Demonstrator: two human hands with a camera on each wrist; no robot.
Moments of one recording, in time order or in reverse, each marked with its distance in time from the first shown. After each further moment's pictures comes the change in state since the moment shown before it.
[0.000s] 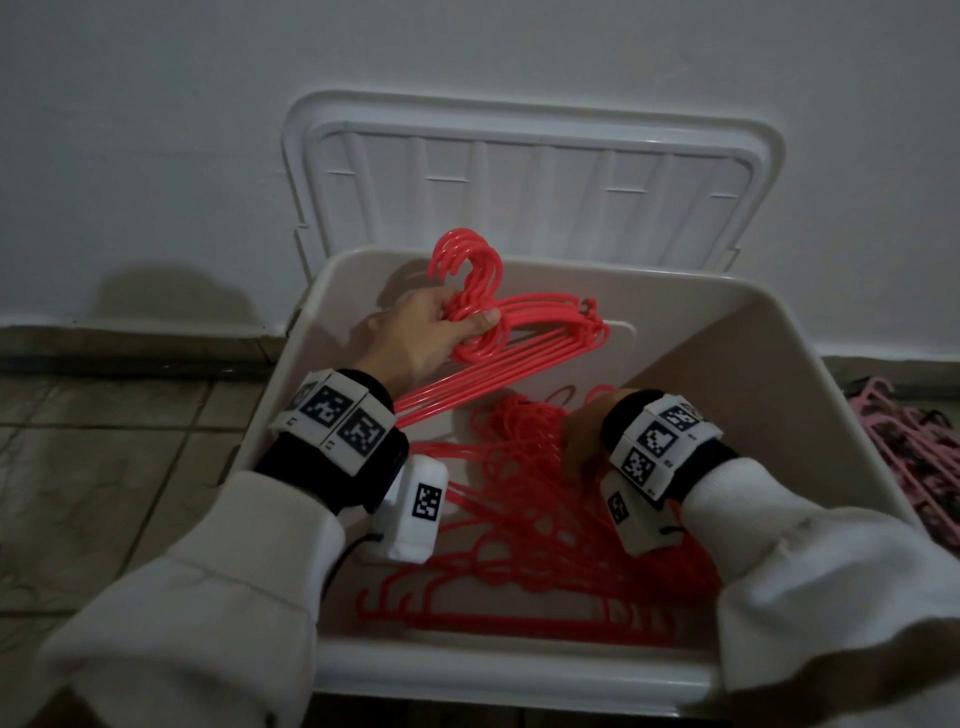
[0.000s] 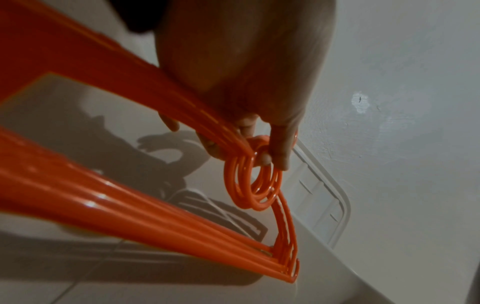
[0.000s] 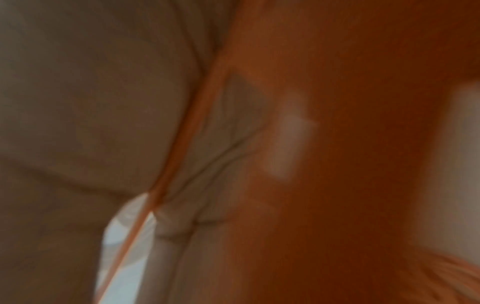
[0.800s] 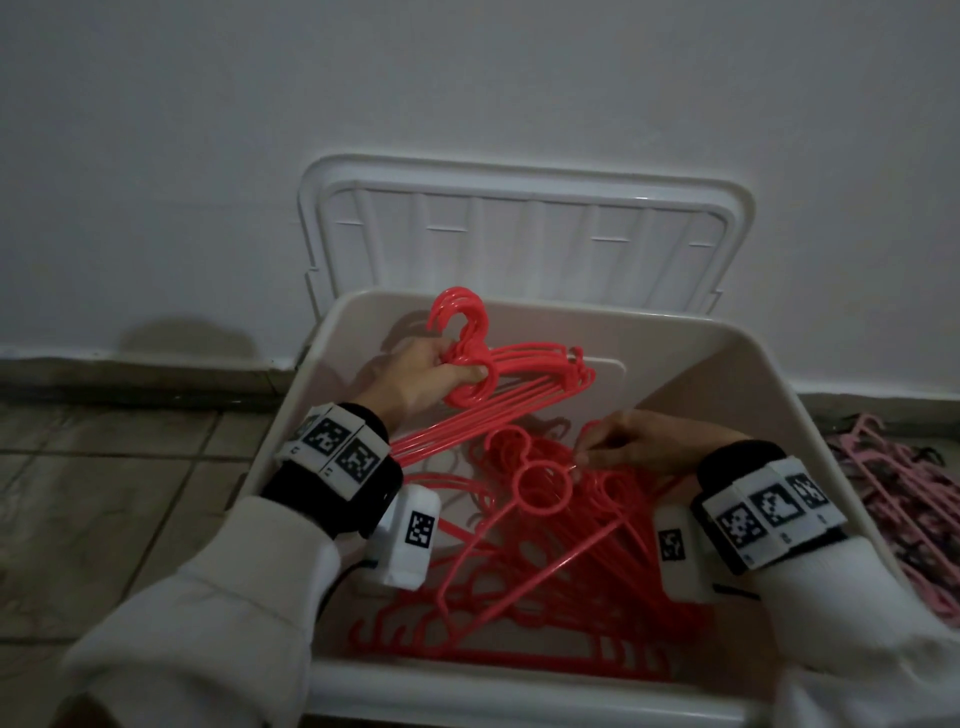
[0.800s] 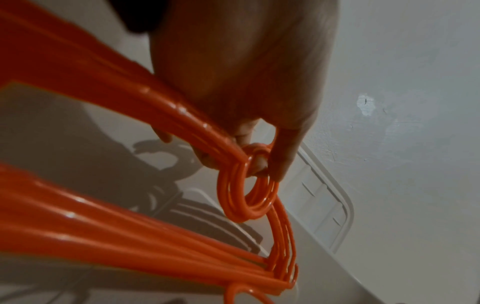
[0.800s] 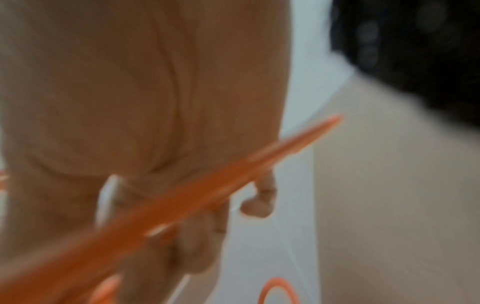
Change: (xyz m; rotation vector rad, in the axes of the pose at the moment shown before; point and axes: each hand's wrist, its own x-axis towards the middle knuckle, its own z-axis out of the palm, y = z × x) left_hand 0.002 0.000 0.003 -0.019 -0.053 -0.134; right_hand -0.058 0.054 0.011 0.607 0.400 -0.550
